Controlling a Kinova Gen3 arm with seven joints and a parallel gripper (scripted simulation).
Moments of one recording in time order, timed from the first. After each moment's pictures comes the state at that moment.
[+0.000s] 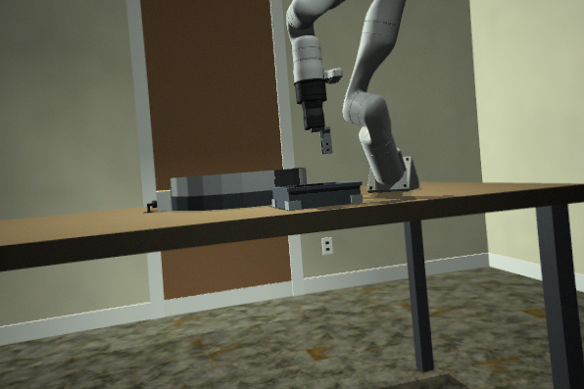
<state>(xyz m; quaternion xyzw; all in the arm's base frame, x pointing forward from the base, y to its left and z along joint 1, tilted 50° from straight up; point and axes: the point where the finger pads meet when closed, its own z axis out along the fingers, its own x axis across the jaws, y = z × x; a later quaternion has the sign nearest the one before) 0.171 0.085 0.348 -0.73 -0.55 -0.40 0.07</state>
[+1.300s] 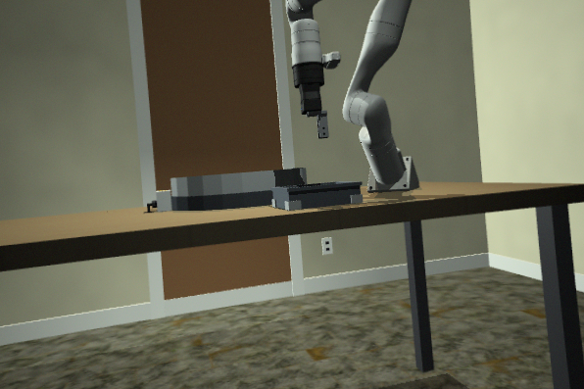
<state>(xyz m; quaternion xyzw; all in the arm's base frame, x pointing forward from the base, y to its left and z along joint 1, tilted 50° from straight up) 0.156 0.064 0.378 -0.73 -0.54 -0.42 0.06</state>
